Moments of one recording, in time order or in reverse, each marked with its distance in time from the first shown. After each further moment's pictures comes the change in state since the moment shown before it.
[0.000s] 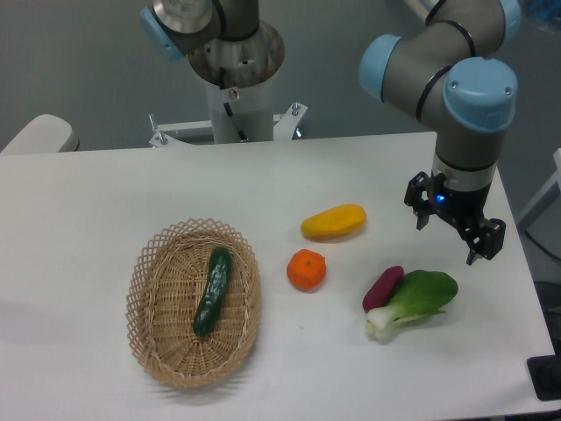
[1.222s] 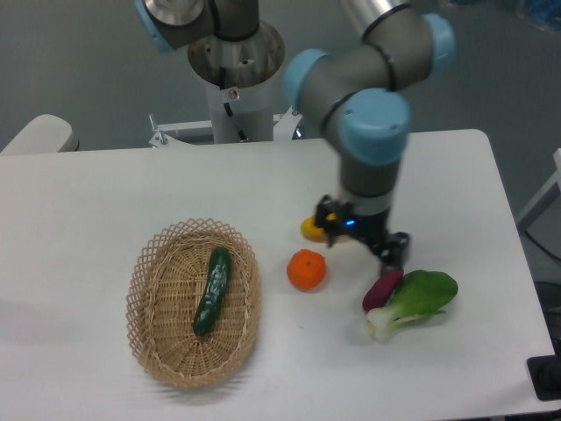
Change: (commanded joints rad) arm -0.287 0.058 -0.176 0.005 -0.008 -0.776
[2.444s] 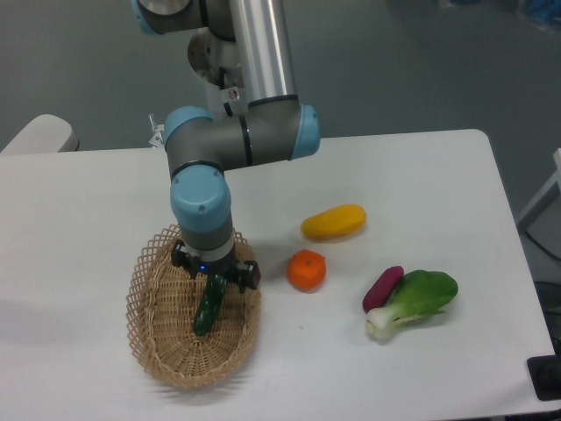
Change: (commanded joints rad) arm -0.229 -0.109 -0.166 0.178 0.008 -0.258
